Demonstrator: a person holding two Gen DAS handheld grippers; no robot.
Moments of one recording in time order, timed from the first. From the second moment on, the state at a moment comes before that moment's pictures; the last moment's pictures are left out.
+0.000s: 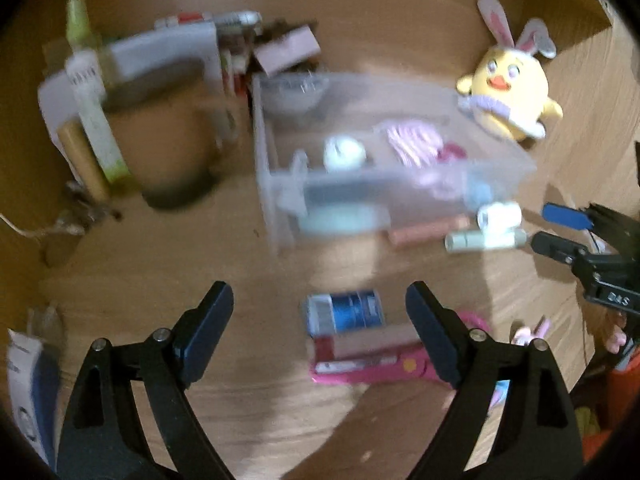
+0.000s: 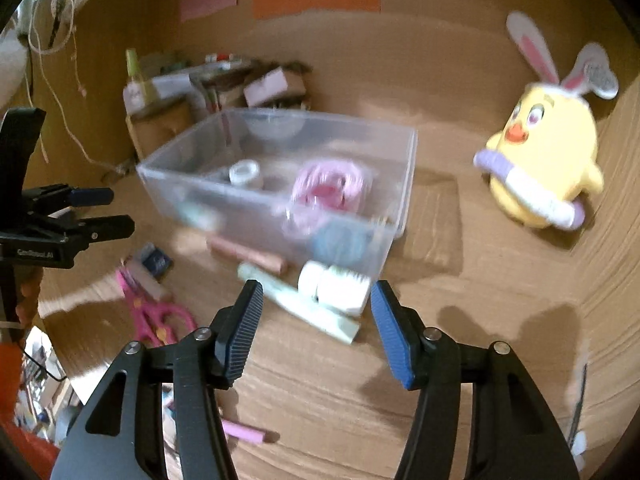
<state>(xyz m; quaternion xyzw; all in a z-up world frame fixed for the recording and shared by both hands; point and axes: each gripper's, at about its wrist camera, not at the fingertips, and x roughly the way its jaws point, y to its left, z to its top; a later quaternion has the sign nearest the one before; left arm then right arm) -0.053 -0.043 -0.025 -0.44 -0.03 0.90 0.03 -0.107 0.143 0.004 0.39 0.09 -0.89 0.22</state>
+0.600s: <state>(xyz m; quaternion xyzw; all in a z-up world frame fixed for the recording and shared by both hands) -0.028 -0.029 -0.050 -0.46 -0.03 0.88 0.09 -0.107 0.124 -0.033 0.44 0.13 -0.85 0.26</state>
